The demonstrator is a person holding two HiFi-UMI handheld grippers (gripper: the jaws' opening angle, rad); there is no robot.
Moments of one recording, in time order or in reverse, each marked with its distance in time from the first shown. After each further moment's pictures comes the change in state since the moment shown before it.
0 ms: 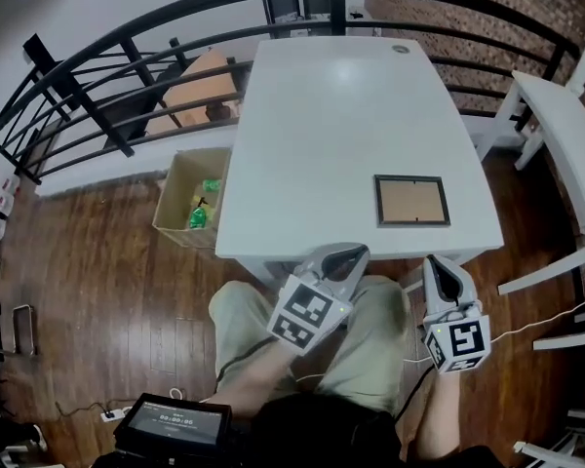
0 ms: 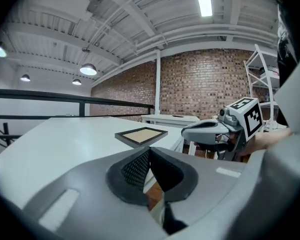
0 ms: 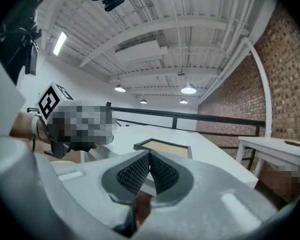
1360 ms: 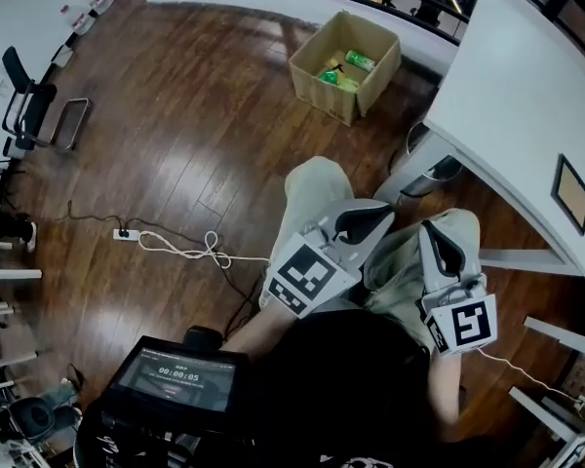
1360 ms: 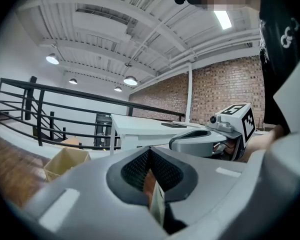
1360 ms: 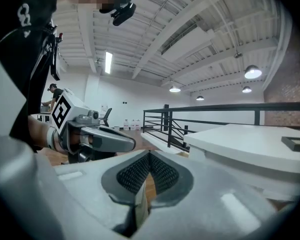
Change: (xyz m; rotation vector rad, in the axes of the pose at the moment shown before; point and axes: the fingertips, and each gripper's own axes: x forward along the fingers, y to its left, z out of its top) left arm -0.290 0.027 -0.105 -0.190 -0.113 0.383; right arm -0.009 0.347 0.012 -0.059 -0.019 0.711
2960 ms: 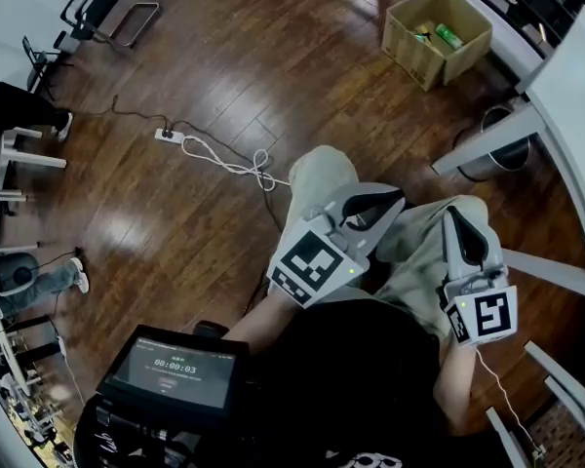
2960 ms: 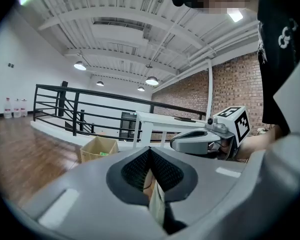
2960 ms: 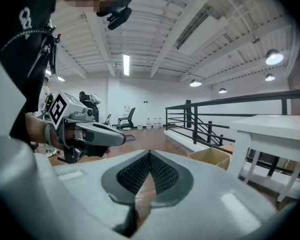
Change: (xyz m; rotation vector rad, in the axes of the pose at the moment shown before) left arm -0.141 -0.027 -0.050 -0.076 0.021 0.297; right arm -0.014 0.114 -0.027 0.008 0.025 0.270
